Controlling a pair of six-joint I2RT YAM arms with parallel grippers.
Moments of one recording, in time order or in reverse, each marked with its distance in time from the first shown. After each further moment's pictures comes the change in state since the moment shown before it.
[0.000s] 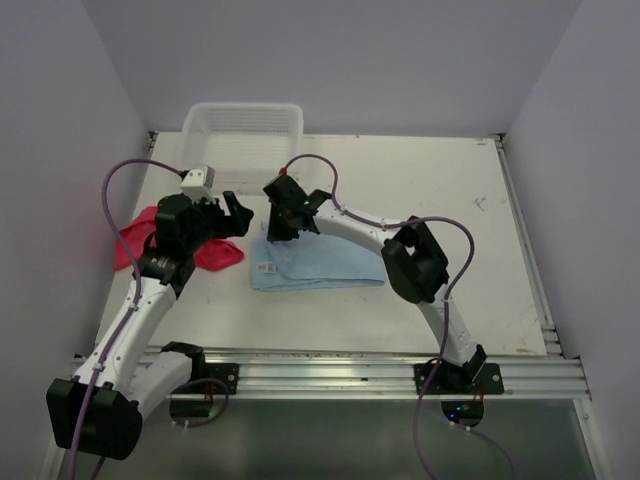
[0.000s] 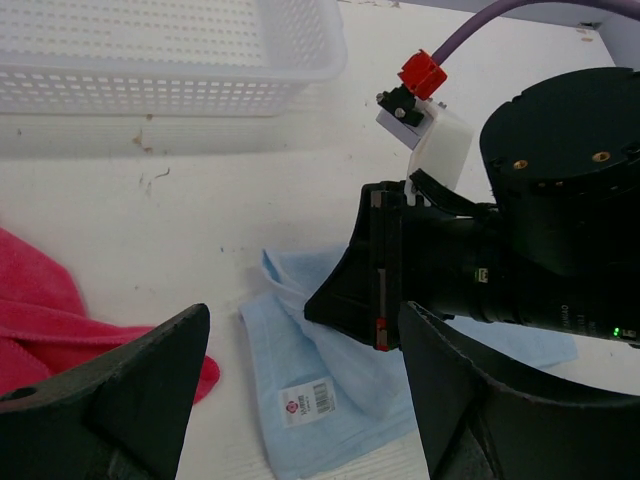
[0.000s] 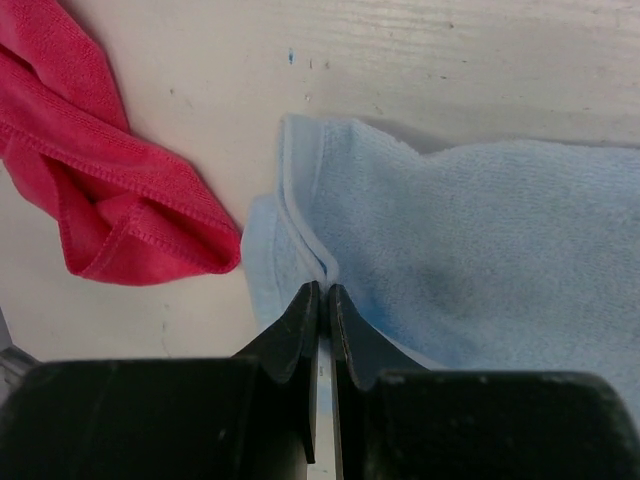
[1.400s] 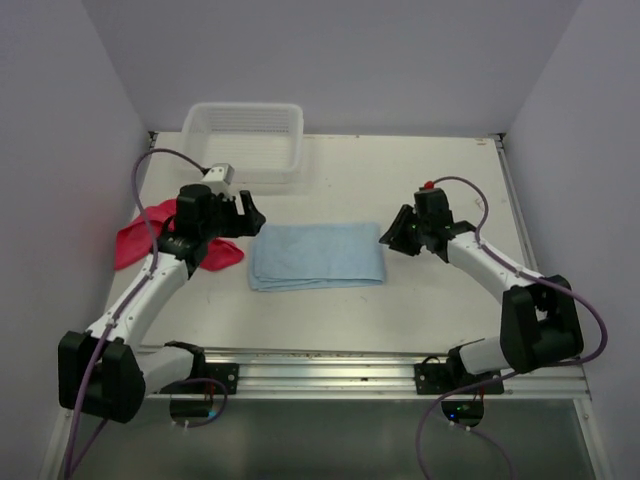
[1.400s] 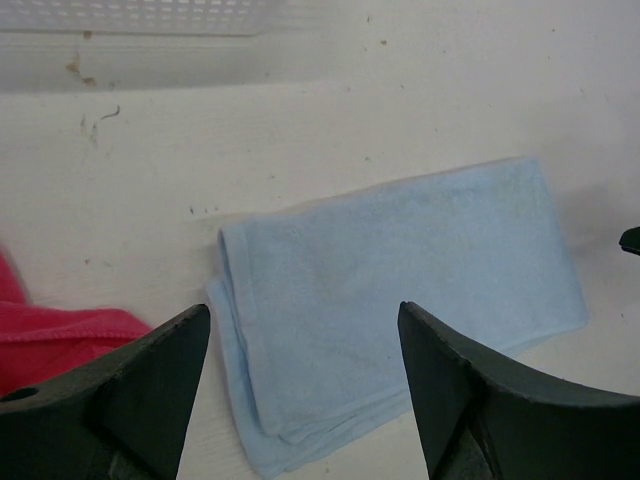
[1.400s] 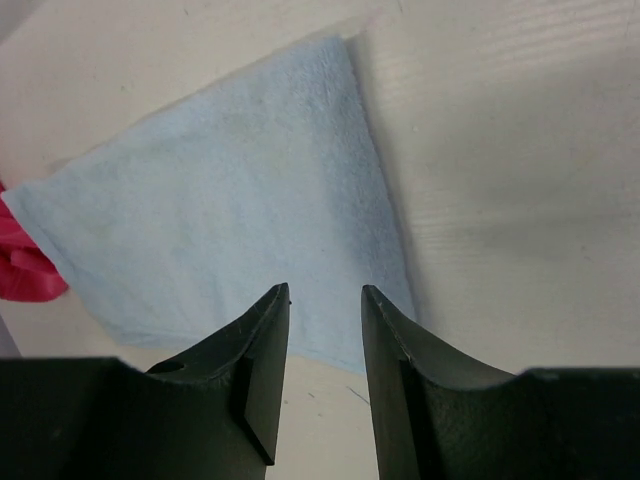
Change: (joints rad) left arm -0.026 0.159 0.027 -0.007 0.035 -0.003; right arm -0.563 -0.815 -1.005 0.228 -0.175 -0.093
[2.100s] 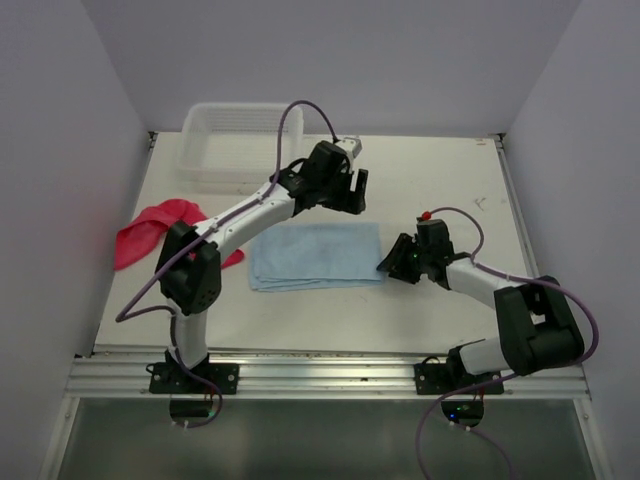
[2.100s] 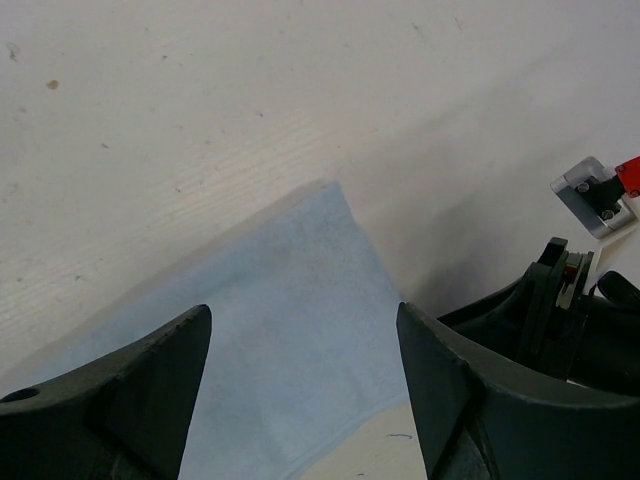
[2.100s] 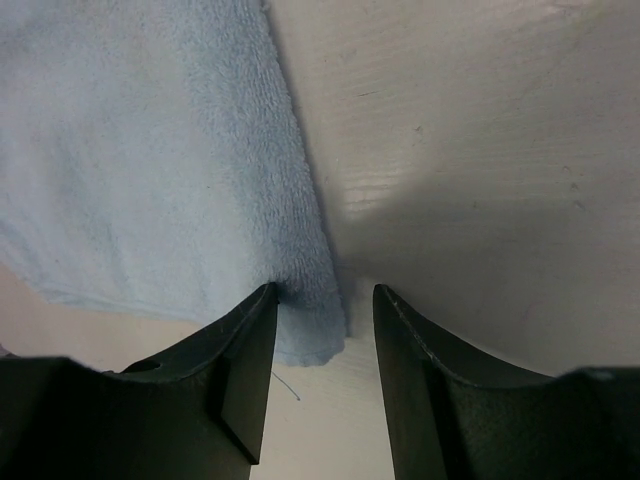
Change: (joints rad) left arm -0.488 0.800 0.888 -0.293 -0.154 -0.076; right arm -0.024 -0.021 -0.320 0.257 -0.108 -0.026
